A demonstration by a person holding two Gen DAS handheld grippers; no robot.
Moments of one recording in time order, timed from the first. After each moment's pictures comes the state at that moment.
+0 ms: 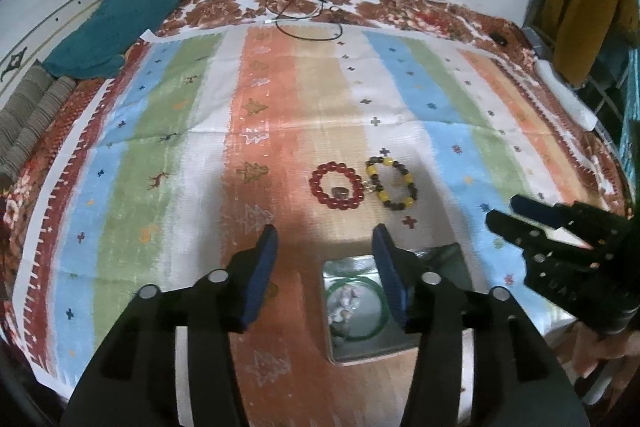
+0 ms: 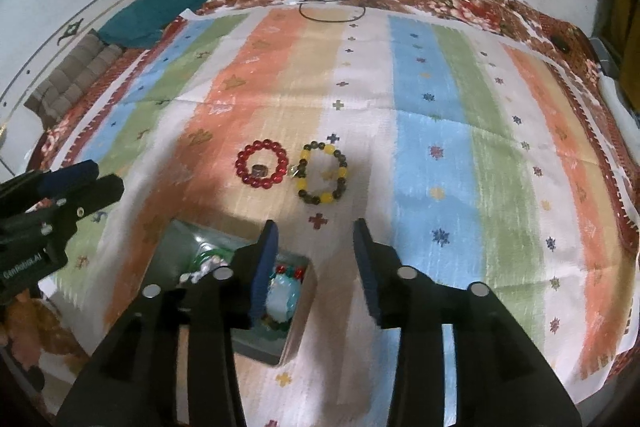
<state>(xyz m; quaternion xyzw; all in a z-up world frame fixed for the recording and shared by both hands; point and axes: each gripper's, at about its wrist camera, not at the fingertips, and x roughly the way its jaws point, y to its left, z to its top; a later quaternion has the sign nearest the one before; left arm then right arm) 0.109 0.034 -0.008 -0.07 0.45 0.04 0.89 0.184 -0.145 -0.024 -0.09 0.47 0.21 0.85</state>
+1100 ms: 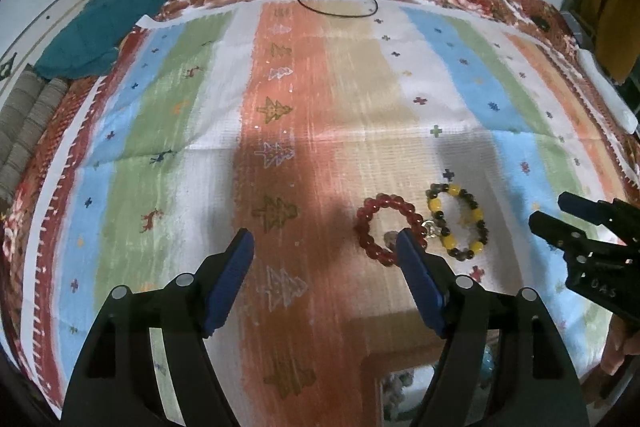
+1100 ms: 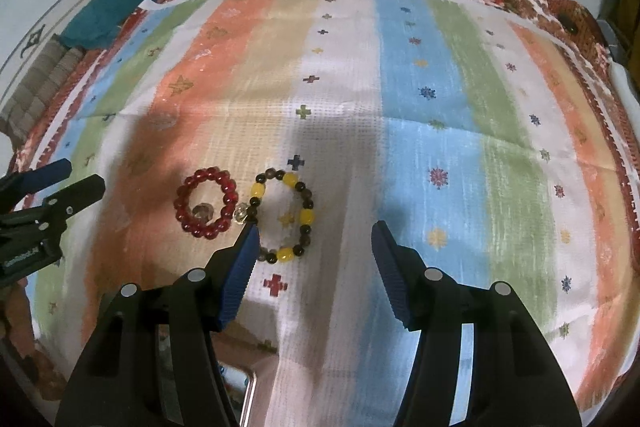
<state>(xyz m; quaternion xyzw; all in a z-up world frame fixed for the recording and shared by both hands) 0.207 0.070 -0.054 -0.06 0.50 0.08 0.86 0.277 -0.132 -0.066 -0.09 0.52 0.19 0.83</state>
